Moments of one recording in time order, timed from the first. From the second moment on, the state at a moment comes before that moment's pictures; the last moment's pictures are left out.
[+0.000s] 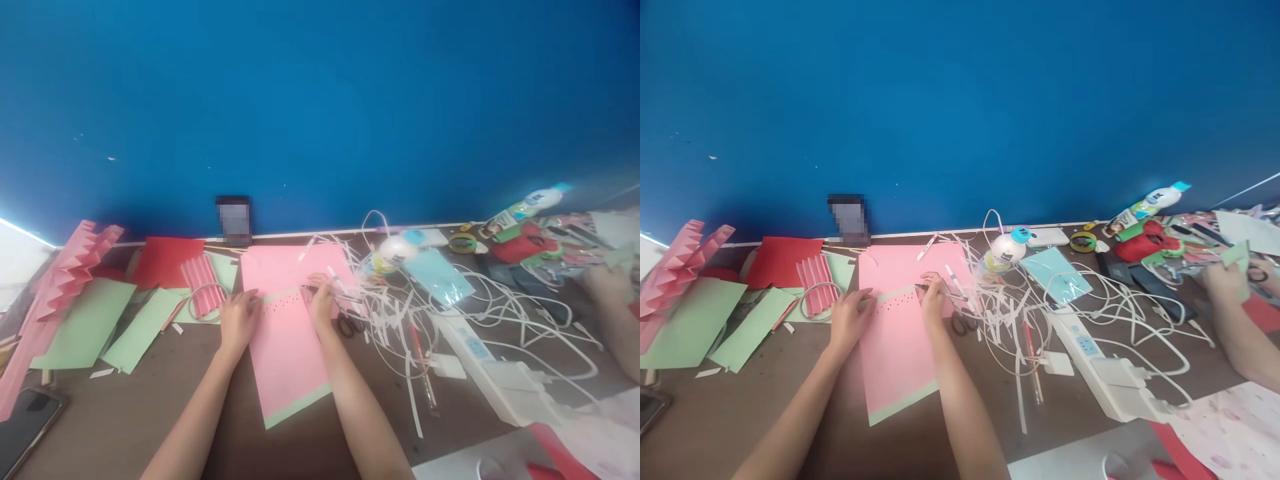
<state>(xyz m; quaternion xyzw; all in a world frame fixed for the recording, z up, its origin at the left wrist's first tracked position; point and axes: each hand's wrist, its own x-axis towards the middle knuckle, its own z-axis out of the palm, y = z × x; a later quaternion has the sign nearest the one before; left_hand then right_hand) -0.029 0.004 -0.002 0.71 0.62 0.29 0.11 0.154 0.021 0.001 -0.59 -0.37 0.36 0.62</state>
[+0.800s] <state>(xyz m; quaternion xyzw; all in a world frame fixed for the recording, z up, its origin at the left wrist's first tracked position) -0.027 -0.008 0.002 0.64 0.49 0.51 0.30 0.145 -0.012 0.007 -0.64 -0.71 0.08 0.29</state>
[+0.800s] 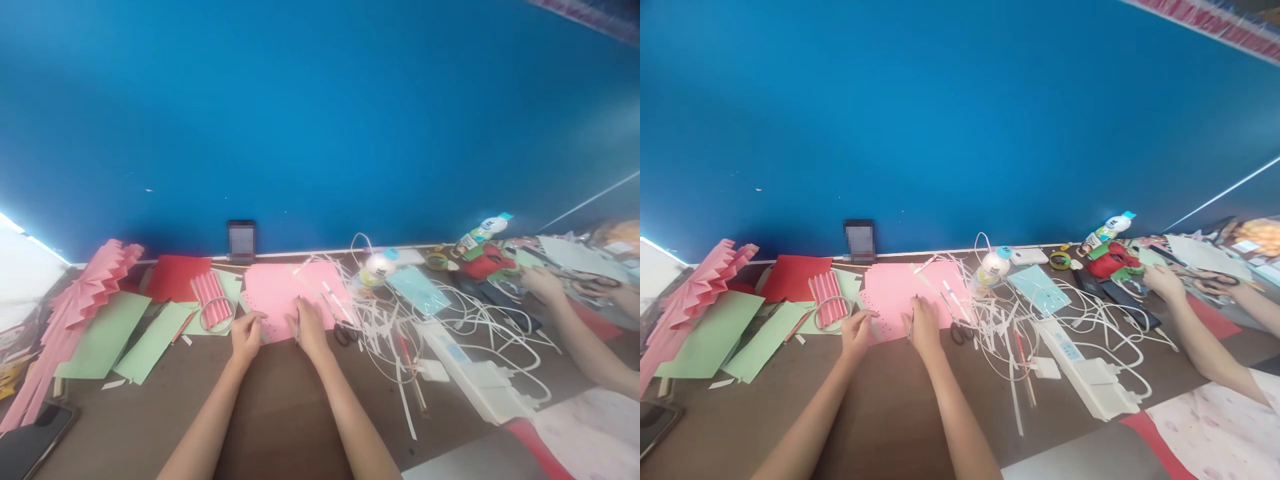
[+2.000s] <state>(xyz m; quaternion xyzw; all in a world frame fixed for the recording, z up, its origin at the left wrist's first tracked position) 0.014 -0.022 -0.004 0.80 0.56 0.21 0.06 0.085 0.070 0.034 -0.56 -0.28 0.62 0.47</state>
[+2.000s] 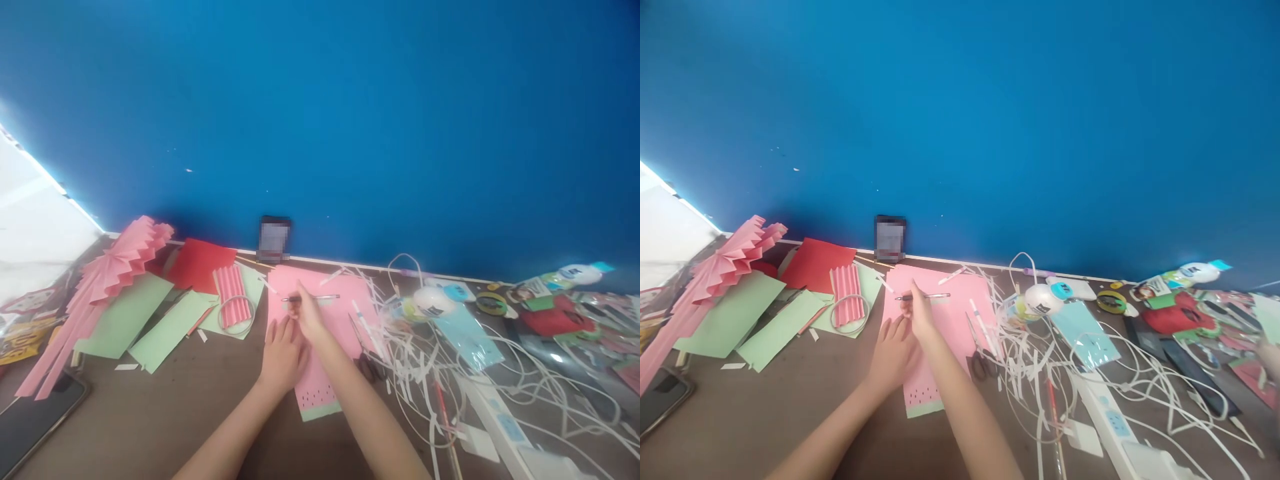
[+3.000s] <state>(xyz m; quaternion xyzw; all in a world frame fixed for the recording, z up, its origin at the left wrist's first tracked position) 0.025 -0.031 -0.005 0.78 0.59 0.22 0.03 0.100 0.058 -0.009 -0.58 -0.60 0.36 0.42</state>
